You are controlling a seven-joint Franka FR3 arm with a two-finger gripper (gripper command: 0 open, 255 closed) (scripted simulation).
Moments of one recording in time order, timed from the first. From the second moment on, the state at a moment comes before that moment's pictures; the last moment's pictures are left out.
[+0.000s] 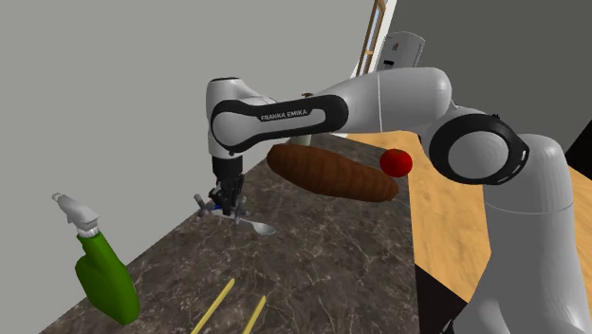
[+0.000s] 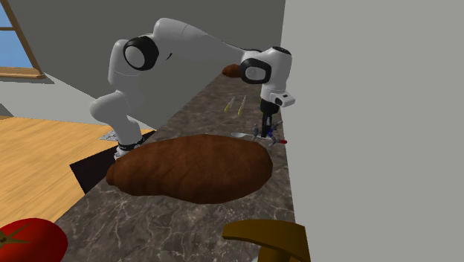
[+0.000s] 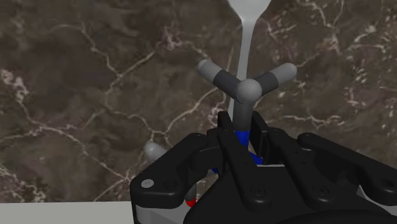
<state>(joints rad) 0.33 0.52 0.20 -1.42 -0.02 1.83 -0.04</state>
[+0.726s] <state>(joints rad) 0.34 0.50 0.20 -1.30 -0.02 1.70 -0.04</state>
